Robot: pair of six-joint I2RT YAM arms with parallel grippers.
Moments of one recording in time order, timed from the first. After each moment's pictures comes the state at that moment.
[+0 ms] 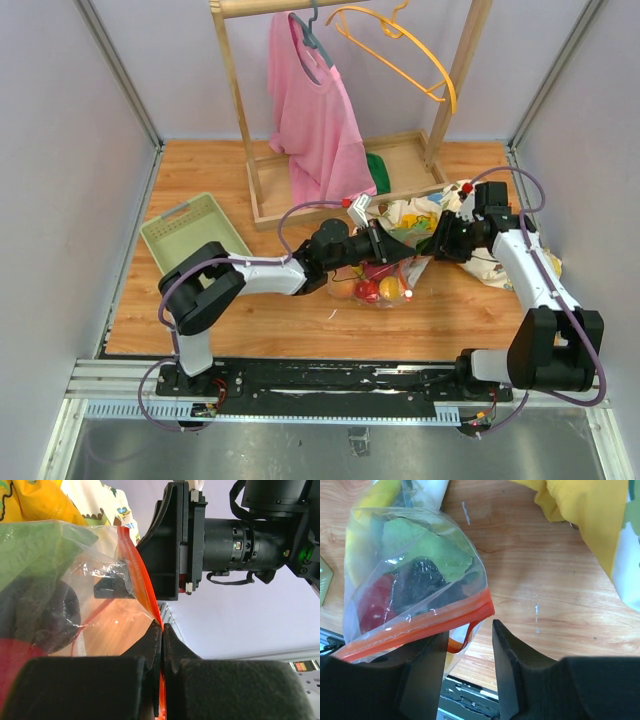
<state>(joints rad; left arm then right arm) -0.95 1.82 0.98 0.82 0.22 -1.09 -0.02 1.31 0.98 -0.75 -0.41 0.29</state>
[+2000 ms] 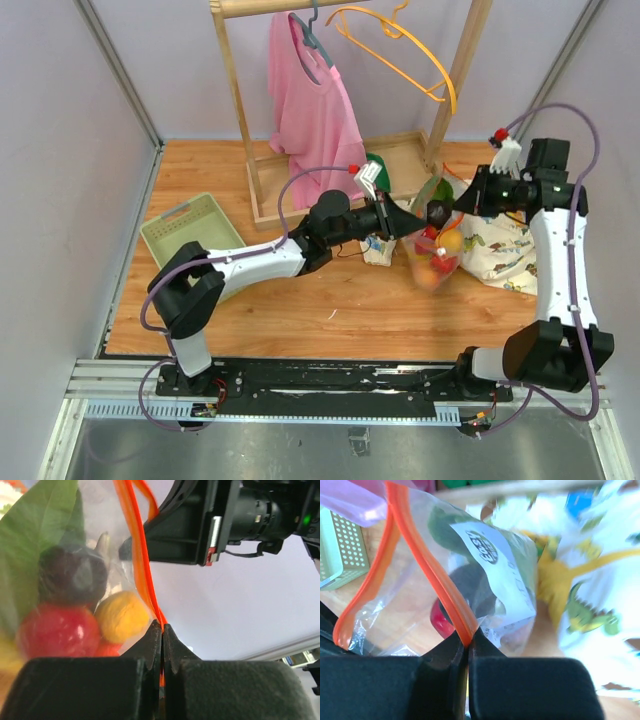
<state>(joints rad) -0.92 1.77 1.17 0.69 0.28 -0.92 -0.19 1.33 1.35 -0.94 -0.65 -0.04</state>
